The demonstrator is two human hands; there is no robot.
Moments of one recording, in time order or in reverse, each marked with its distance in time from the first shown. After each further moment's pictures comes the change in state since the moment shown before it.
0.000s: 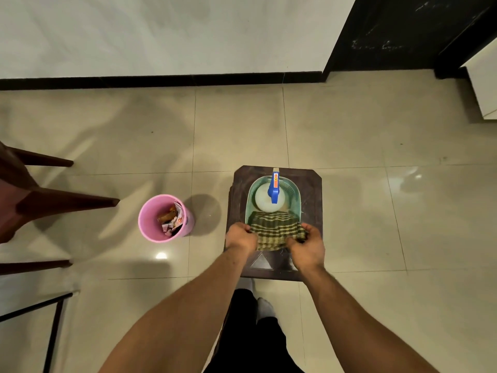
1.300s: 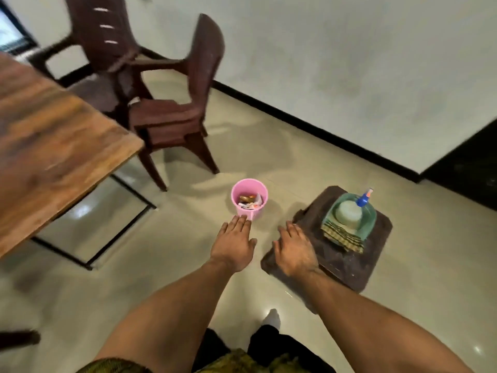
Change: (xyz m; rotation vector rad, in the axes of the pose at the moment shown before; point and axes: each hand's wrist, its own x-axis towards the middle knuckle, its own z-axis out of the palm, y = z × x) left_hand -0.260 -0.248 -0.172 0.622 0.427 0.385; right_hand -0.295 0.027 0.037 -1.163 -0.423 -1.164
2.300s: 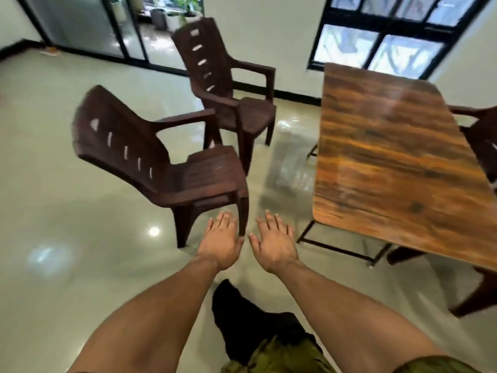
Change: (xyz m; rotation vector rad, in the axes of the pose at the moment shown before) left_hand -0.602 -0.560 0.029 -0.380 0.406 -1.140; right_hand -0.245 -0.763 0.268 -0.375 -0.259 -1.205
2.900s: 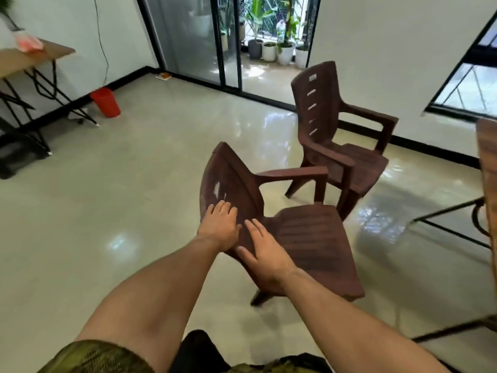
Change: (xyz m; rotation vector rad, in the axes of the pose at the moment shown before) left_hand 0.165 -0.391 -0.221 0.195 0.104 -0.251; right_hand 0.297 -0.359 -0.016 0.251 -0.159 -0.455
